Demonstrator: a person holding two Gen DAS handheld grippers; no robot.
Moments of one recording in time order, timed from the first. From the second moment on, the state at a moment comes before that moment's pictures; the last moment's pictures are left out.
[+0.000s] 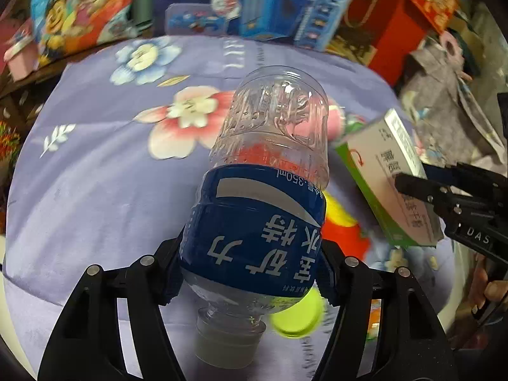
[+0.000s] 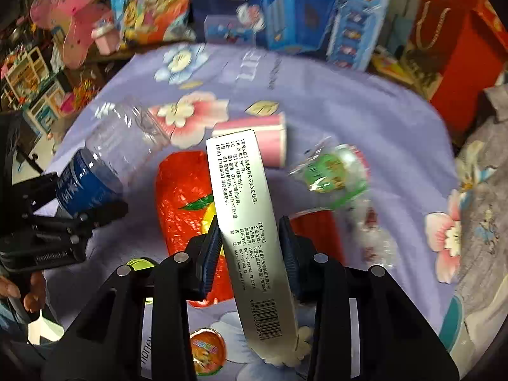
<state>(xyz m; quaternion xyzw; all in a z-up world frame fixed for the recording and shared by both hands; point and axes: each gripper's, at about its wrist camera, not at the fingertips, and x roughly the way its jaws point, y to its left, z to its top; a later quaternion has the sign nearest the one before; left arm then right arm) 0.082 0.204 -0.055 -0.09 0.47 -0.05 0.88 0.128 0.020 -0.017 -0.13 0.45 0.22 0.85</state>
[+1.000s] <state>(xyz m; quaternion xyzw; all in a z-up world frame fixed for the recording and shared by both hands) 0.107 -0.119 -0.019 0.10 0.47 -0.28 0.83 0.062 -0.332 0.009 0.13 0.39 0.02 0.91</state>
